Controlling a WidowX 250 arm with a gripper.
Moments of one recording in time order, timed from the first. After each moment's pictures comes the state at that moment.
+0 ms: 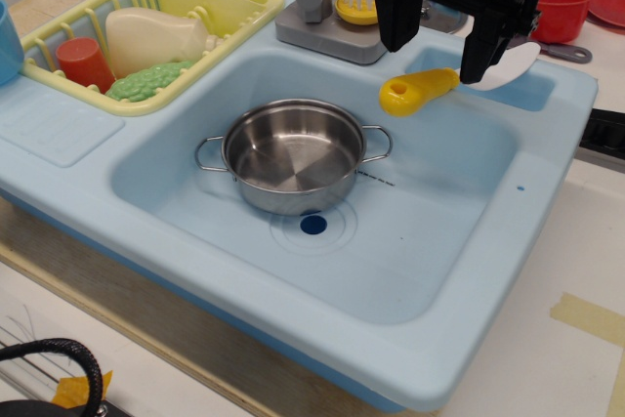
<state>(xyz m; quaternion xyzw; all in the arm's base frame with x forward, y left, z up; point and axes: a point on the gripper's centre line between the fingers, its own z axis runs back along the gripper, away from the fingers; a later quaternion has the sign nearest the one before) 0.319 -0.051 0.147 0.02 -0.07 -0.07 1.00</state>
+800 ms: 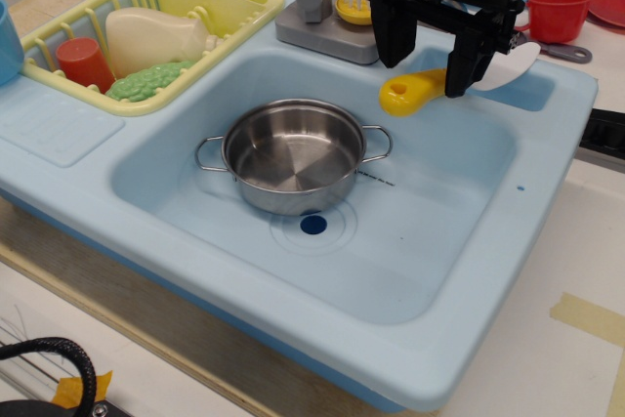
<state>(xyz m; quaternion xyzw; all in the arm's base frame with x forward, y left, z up) 0.331 -0.043 0.126 0.00 -0.07 -0.09 0.99</state>
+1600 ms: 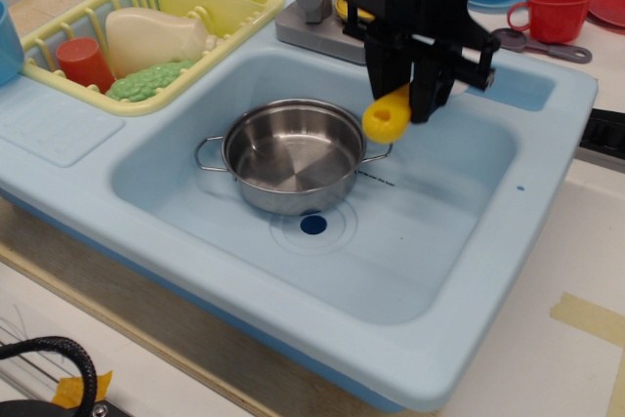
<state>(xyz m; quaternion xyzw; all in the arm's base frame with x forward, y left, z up) 0.304 -0.039 0.115 0.01 -0.08 -0.09 0.99</state>
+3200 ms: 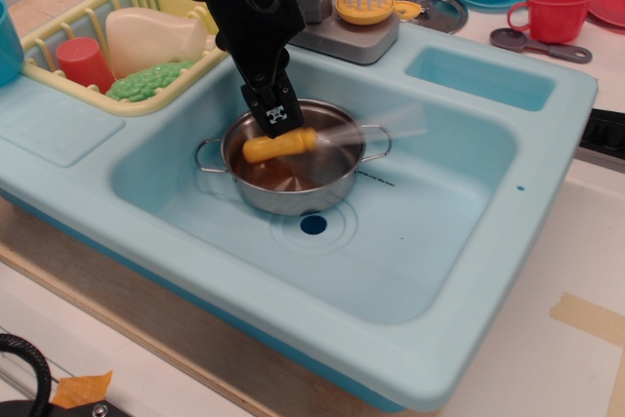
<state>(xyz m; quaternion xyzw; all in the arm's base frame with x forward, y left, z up) 0.276 0.046 0.098 -0.02 -0.16 -0.36 0.92</state>
